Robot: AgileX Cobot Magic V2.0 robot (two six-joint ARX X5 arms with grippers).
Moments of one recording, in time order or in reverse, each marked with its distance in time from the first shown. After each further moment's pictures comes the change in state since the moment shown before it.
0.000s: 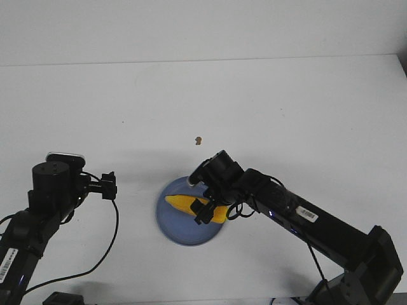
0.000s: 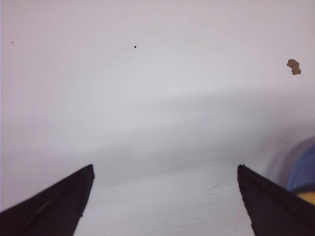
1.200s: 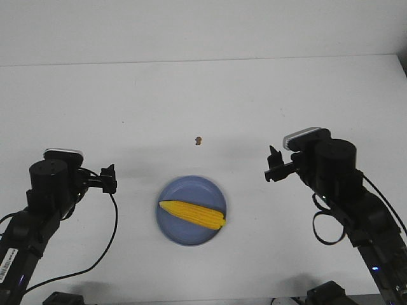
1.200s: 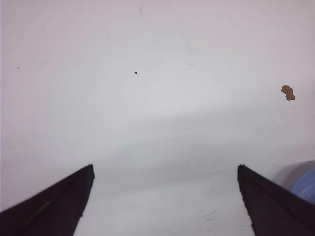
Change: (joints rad) left arm 0.000 0.000 0.000 0.080 0.000 -0.012; right arm -0.410 -0.596 0.000 0.018 0.265 0.006
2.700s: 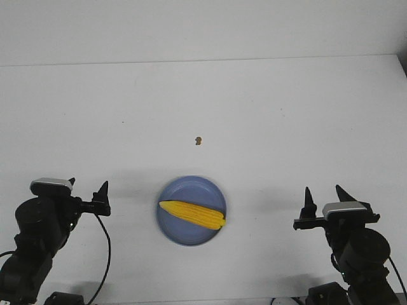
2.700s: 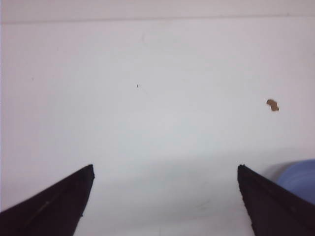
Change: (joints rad) left arm 0.000 -0.327 -0.224 0.056 0.000 -0.028; right arm -0.130 -0.674 -0.607 0.170 0.099 0.073
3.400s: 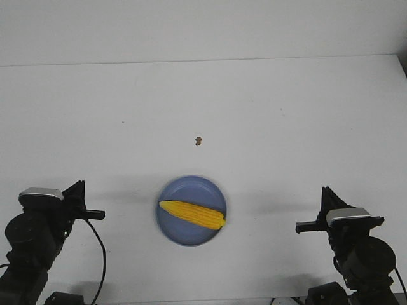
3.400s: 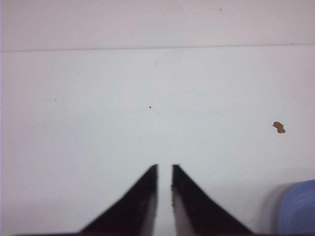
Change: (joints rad) left arm 0.000 -0.103 -0.022 0.023 -0.051 -0.002; right arm 0.000 -0.056 -0.003 0.021 0.002 -0.029
